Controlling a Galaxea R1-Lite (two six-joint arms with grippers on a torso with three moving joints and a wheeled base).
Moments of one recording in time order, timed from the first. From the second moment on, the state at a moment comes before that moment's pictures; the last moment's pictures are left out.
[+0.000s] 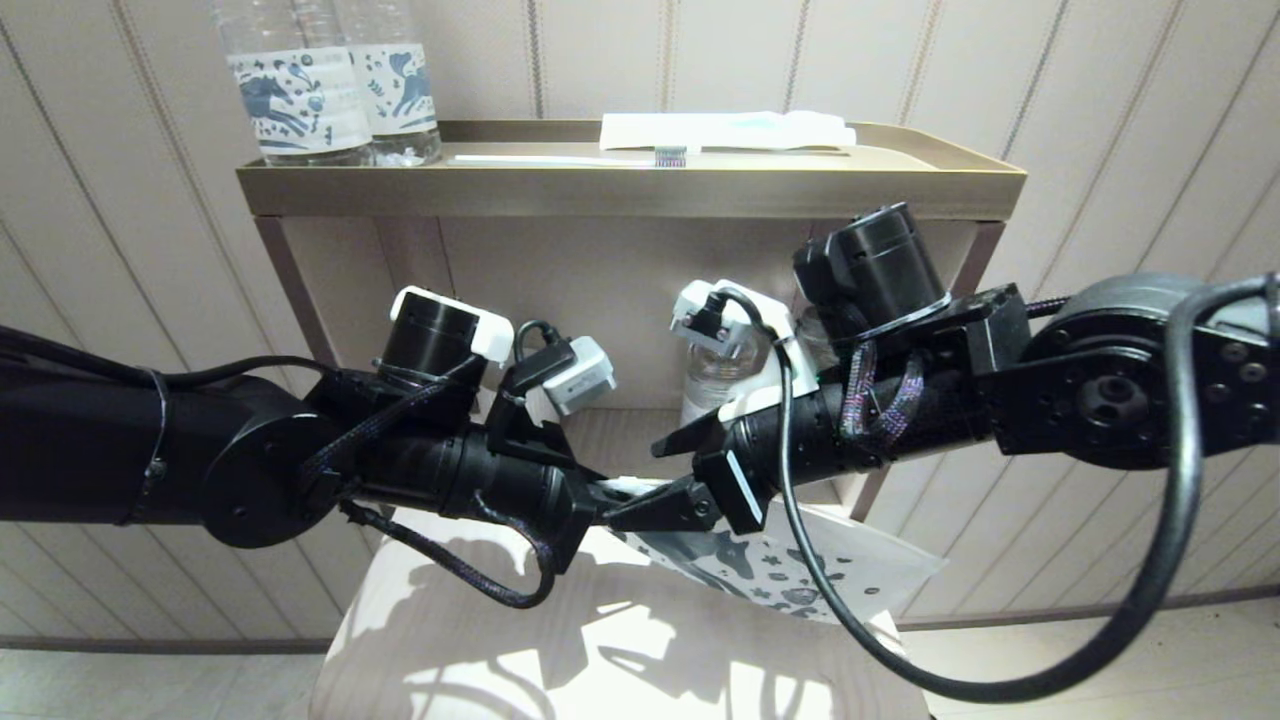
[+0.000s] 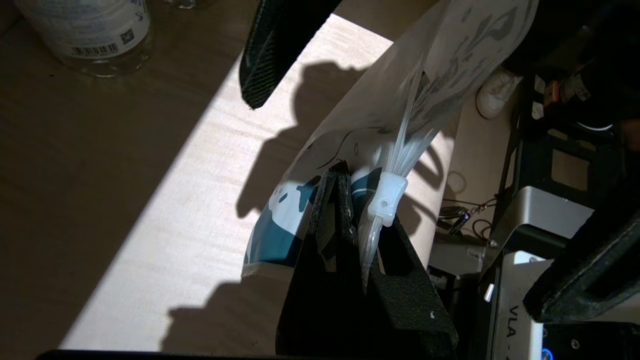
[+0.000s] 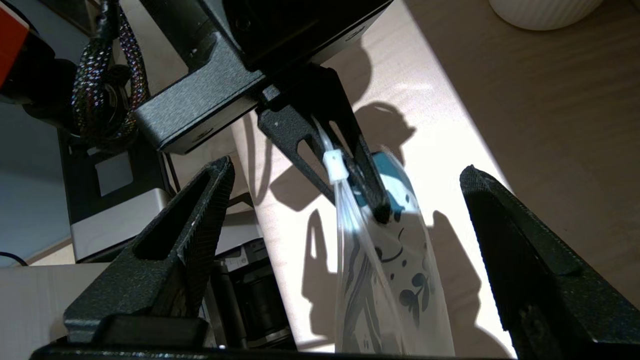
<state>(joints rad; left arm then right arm) -0.63 1.82 -1.08 -0.14 -0.65 0.24 0.65 1.78 -1.37 0.15 0.52 -0.15</state>
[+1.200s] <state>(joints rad) -0.64 1.81 -1.08 -0.14 -0.65 0.25 0.65 1.80 -1.37 0.15 0.52 -0.16</state>
